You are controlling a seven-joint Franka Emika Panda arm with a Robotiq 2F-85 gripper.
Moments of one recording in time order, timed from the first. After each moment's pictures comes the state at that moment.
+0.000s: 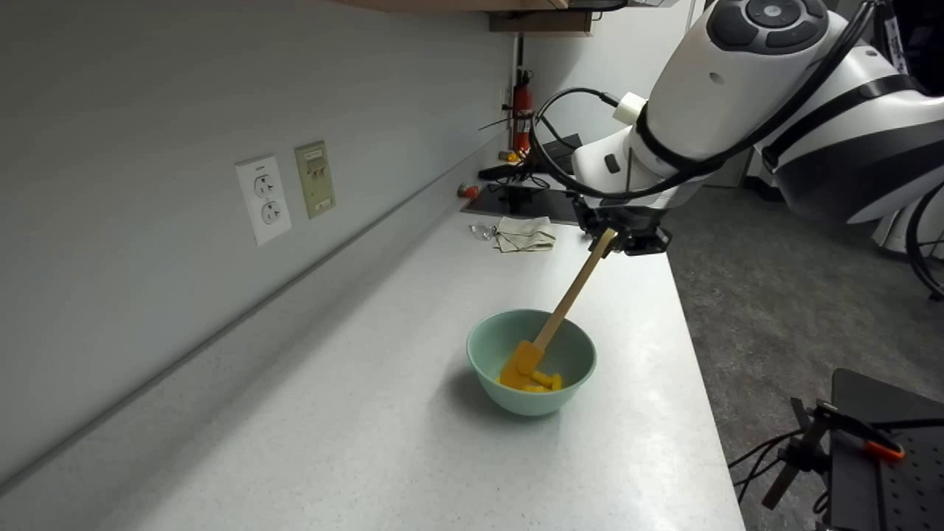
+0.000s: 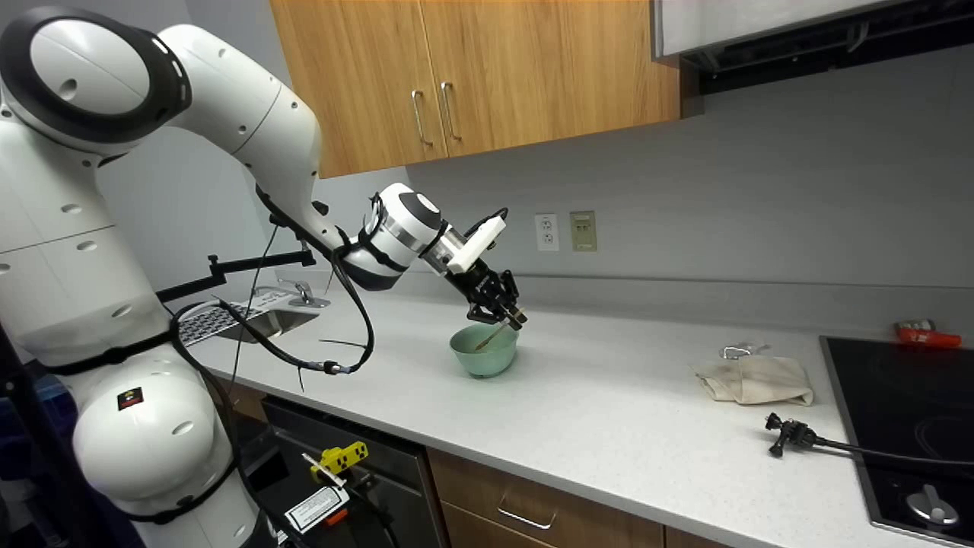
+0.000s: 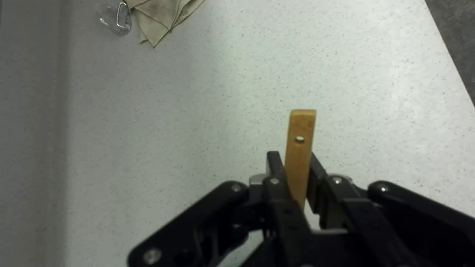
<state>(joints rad) 0.11 -0.07 0.10 -2.41 -1.01 2.47 -0.71</state>
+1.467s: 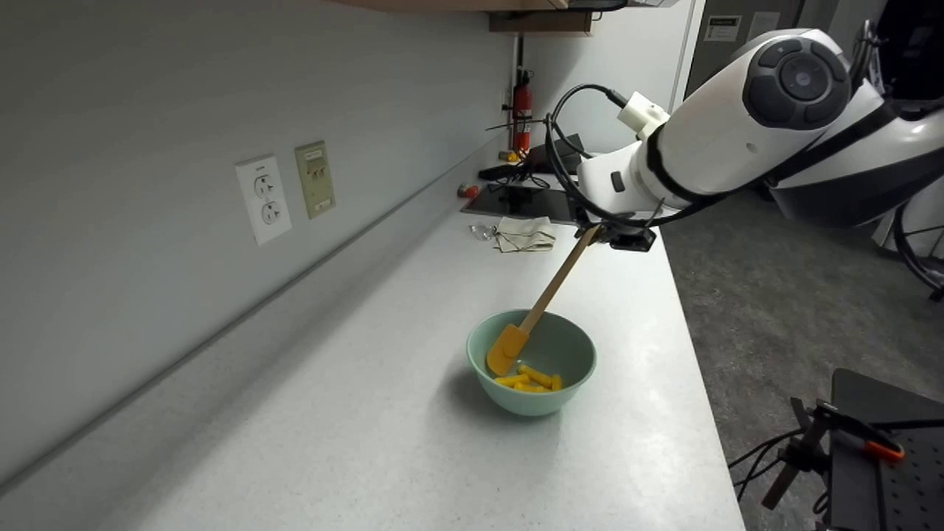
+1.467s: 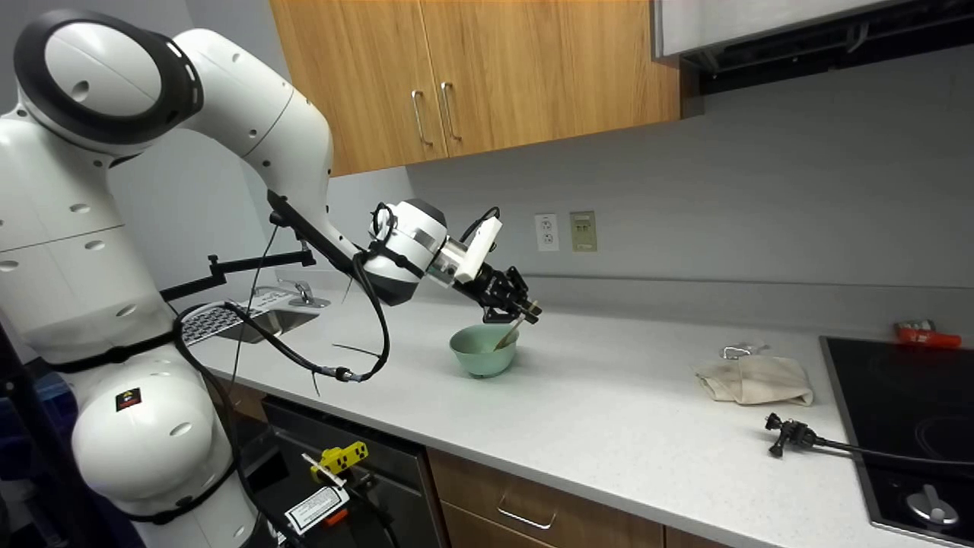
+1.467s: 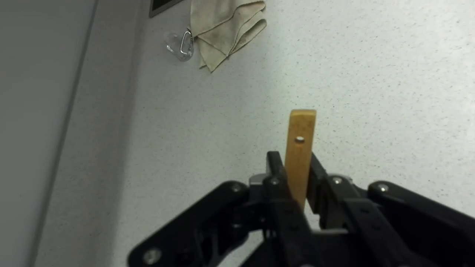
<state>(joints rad) 0.10 -0.03 0.08 -2.41 -1.42 2.52 -0.40</state>
